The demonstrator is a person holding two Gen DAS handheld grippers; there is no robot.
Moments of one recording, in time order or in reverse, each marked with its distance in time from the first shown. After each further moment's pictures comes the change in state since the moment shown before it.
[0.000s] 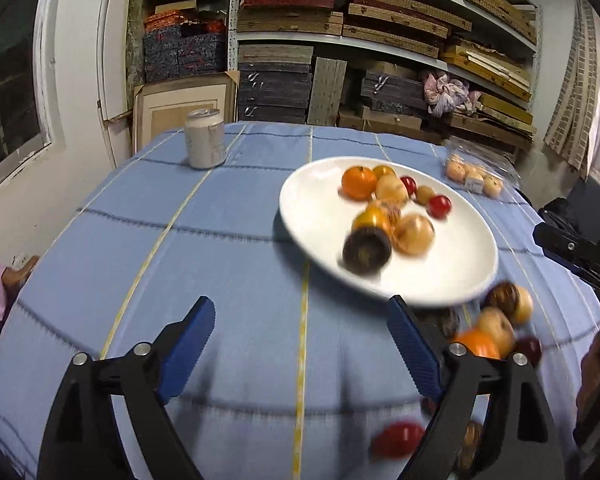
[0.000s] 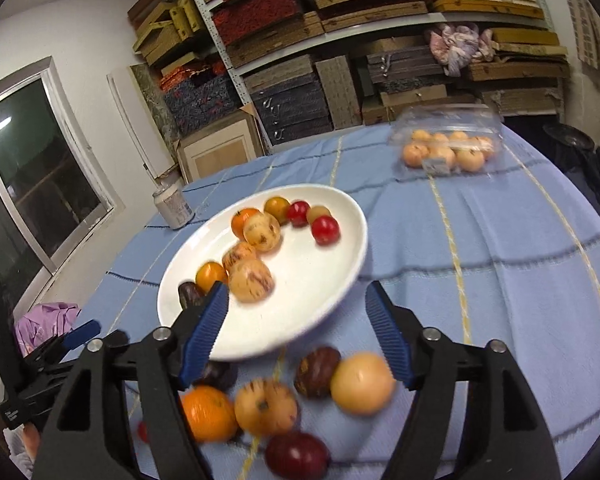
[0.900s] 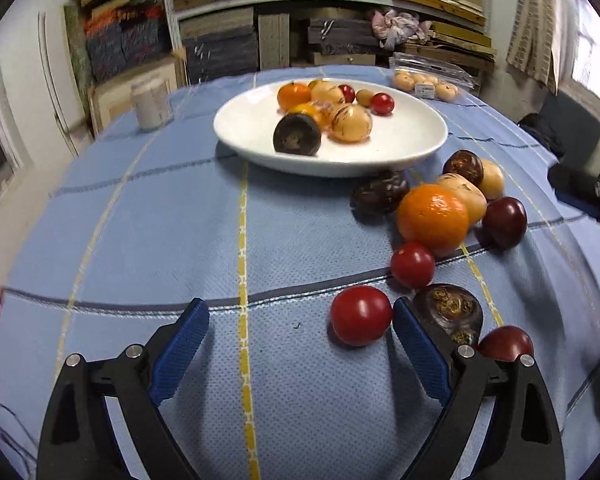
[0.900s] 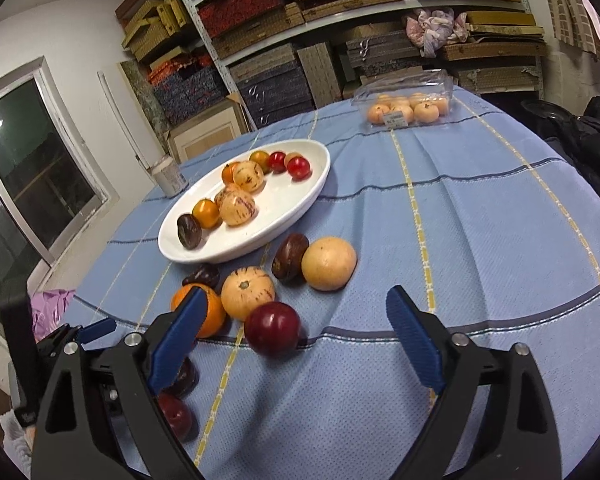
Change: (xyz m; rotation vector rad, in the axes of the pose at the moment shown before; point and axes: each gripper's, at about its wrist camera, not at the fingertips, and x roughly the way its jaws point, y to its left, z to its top) left arm 0.011 -0.033 -0.054 0.185 0.173 -0.058; right arm -0.047 -0.004 -0.063 0.009 0.053 -0.034
